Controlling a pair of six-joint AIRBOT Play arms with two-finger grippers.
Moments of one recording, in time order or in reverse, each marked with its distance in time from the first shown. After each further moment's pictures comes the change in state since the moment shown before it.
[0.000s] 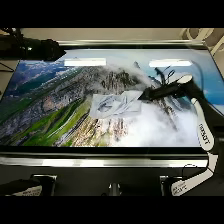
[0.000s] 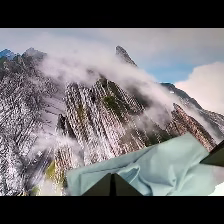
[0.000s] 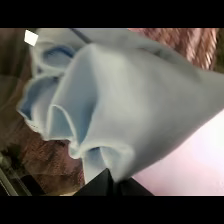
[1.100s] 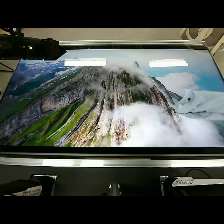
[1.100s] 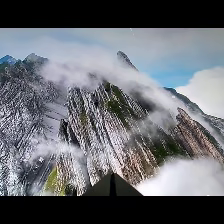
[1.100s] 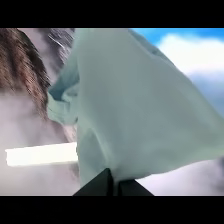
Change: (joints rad) left arm 0.000 -0.005 0.000 0.000 0.023 0.006; right arm -0.787 0.090 0.397 -0.485 0.341 0.066
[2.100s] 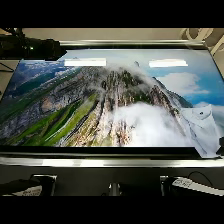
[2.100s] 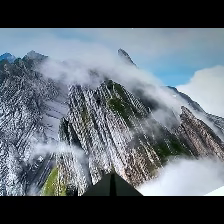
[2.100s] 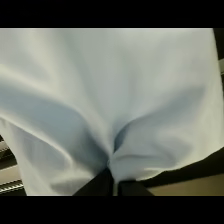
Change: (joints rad) left arm 0.000 -0.006 0.000 -0.001 -0.001 -0.003; right arm -0.093 0.236 -0.814 -0.461 -0.183 0.023
